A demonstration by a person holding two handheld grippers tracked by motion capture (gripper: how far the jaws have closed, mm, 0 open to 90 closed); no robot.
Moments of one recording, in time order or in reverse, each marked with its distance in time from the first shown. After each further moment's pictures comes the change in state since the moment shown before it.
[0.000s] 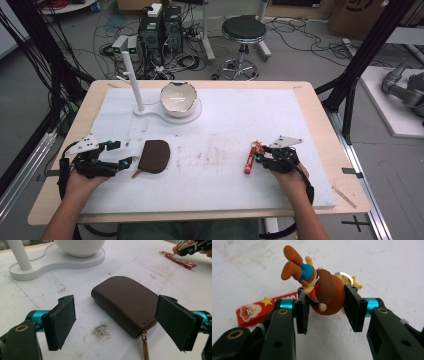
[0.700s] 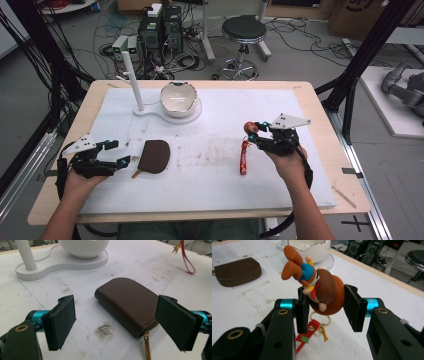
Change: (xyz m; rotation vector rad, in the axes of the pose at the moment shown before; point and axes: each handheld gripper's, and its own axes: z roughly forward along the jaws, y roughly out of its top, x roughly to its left) left arm 0.002 0.000 -0.005 -0.016 0.012 -0.011; right arm 0.013 0.080 -0.039 -0.219 0.072 -0.051
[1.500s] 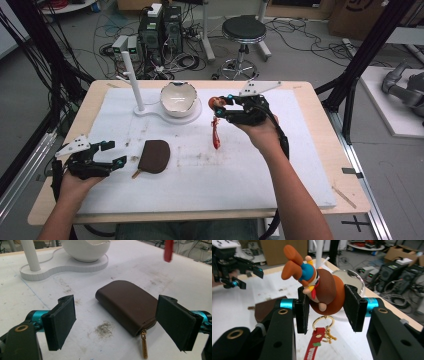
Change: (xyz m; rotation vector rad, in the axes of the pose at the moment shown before) left arm 0.002 -0.003 -0.010 -0.035 -0.006 -0.029; right arm 0.014 0.100 0.048 -0.103 0.250 -0.079
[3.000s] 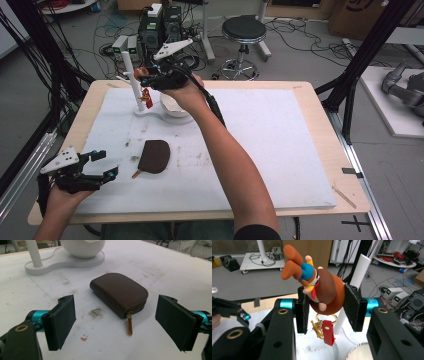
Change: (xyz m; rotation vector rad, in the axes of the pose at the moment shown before) left arm -0.020 -0.011 -0.034 -0.003 0.025 0.025; right arm 0.026 0.121 0.166 -0.007 0.155 -0.102
